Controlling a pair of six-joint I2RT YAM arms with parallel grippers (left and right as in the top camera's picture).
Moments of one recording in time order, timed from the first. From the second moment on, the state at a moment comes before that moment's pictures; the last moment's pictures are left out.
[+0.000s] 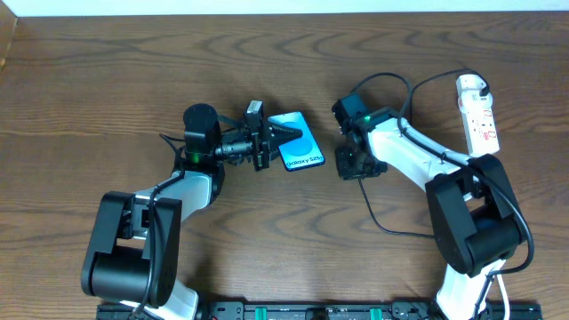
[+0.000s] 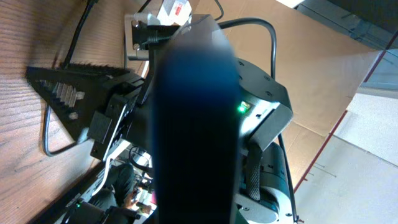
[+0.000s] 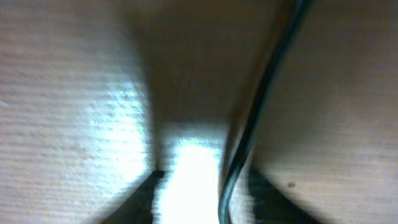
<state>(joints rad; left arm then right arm) -0.16 1.73 0.68 0.83 1.20 -1.79 0.47 1.97 1.25 -0.80 0.00 0.38</state>
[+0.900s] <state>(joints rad) -0.16 1.73 0.68 0.83 1.20 -1.79 0.45 1.97 1.24 -0.63 0.11 0.49</state>
